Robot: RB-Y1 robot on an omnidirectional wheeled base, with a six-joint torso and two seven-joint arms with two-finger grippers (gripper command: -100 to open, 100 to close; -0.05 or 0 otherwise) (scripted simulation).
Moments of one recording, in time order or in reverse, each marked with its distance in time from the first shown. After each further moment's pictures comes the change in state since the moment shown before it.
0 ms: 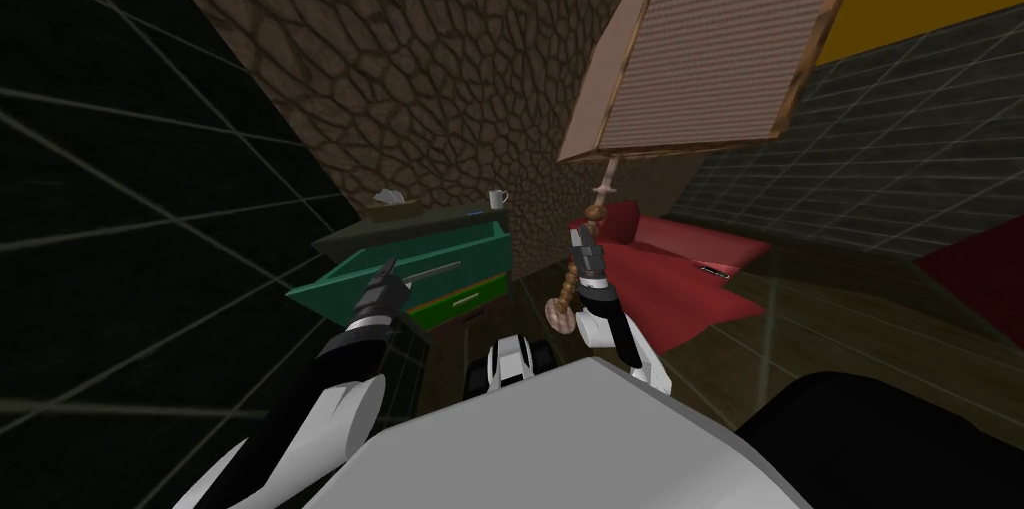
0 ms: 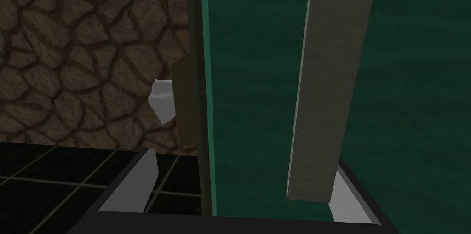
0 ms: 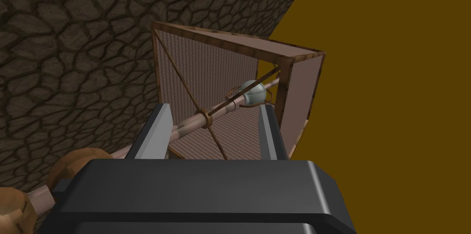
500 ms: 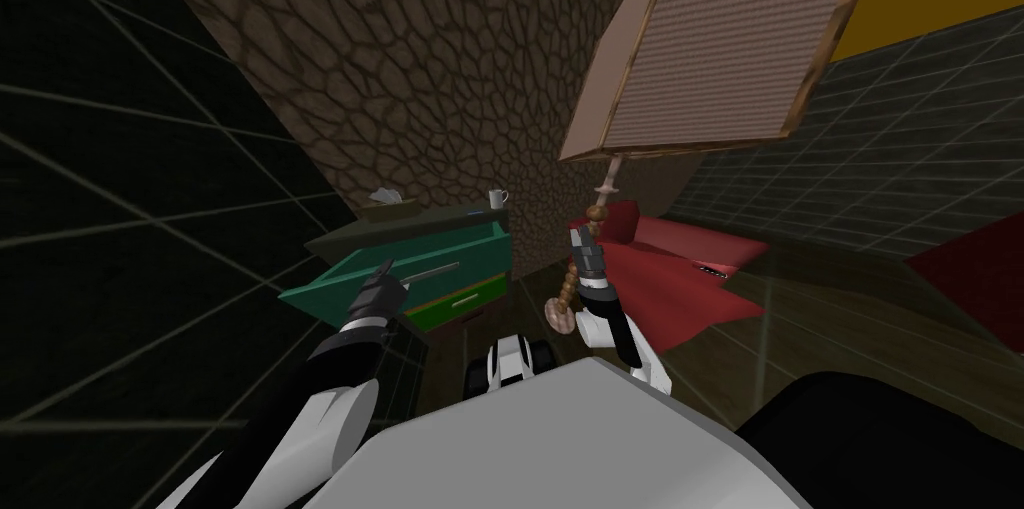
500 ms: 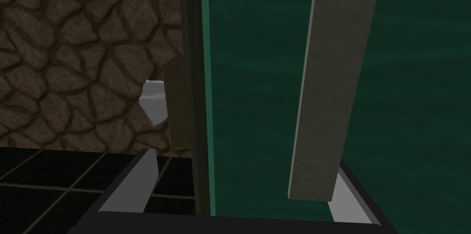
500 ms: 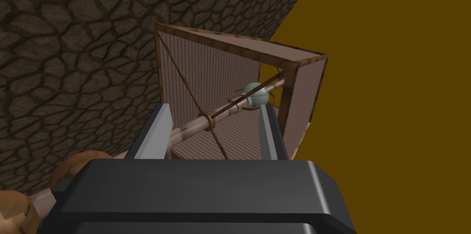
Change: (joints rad) left arm 0.005 0.009 0.007 -0.053 0.006 0.080 0.012; right arm 0.000 0.000 0.000 0.000 0.000 0.000 0.000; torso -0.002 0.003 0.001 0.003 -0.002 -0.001
